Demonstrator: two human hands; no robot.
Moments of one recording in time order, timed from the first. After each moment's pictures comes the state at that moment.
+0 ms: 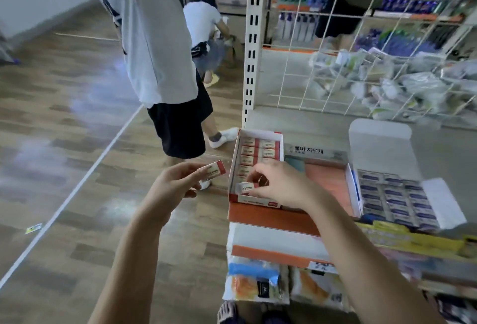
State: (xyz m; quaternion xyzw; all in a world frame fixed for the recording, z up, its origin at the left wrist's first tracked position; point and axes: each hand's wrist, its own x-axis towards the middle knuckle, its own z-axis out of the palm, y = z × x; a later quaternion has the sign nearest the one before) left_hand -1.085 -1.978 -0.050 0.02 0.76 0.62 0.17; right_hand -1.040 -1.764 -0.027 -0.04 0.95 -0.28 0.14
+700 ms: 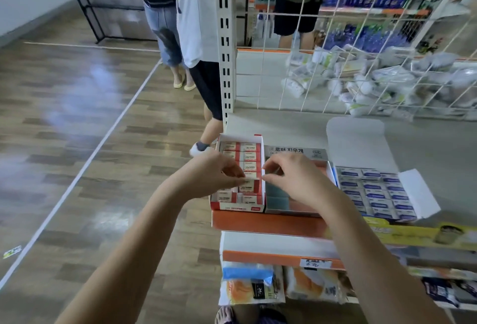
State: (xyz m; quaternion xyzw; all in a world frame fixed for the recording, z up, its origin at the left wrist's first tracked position) left_hand -1.107 -1.899 -0.013 0.34 0.87 0.26 0.23; right_hand -1.026 -1.721 -0.022 0.05 0.96 -0.26 0.02
